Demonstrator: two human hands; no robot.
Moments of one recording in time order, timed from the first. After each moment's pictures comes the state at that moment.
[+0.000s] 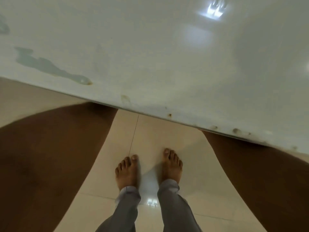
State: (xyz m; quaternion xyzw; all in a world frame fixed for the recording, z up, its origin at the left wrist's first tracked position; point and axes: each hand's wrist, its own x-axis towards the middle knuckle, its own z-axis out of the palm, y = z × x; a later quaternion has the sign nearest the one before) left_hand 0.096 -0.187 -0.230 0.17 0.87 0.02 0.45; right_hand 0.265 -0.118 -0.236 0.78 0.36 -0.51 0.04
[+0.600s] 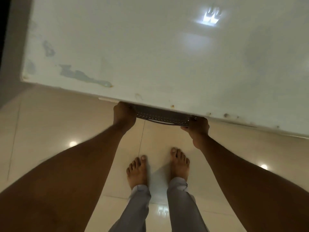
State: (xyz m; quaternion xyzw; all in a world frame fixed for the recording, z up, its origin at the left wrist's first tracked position) left_hand 0.029 -0.218 -0.222 0.29 0.89 0.04 0.35; right_hand 0.275 -0.068 -0.167 0.80 0.41 -0.43 -0.07
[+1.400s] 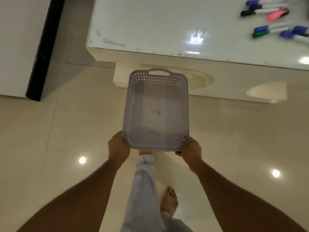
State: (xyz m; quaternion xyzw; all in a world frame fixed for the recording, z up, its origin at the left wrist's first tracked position) left_hand 0.060 -0.315 0.145 0.30 0.85 0.17 0.40; right_hand 0.298 -0.273 0.138 0.77 0.30 -0.56 -0.13
